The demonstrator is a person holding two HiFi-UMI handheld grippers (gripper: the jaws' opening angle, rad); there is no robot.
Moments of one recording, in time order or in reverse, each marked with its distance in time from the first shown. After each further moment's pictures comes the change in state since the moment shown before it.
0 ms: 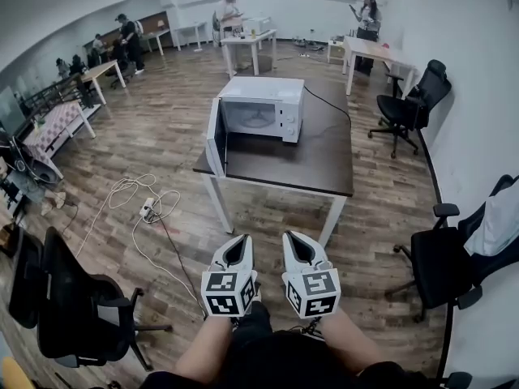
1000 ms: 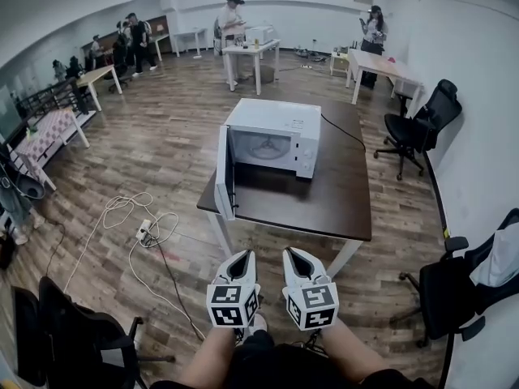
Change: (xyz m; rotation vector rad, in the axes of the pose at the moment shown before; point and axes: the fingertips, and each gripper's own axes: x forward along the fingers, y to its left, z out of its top) left arm 0.139 0.119 0.048 -0.044 0.029 -0.011; right arm 0.186 -0.022 0.026 -0.017 0.053 -0.003
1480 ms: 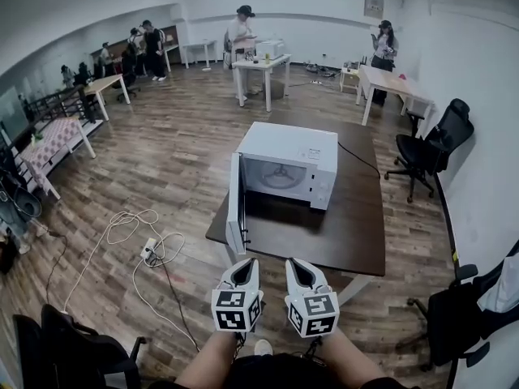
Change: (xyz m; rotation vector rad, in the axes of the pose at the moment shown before) left arm 0.085 0.069 0.044 0.021 0.009 0.012; right arm 0.110 -0.020 0.028 0.016 -0.014 0.011
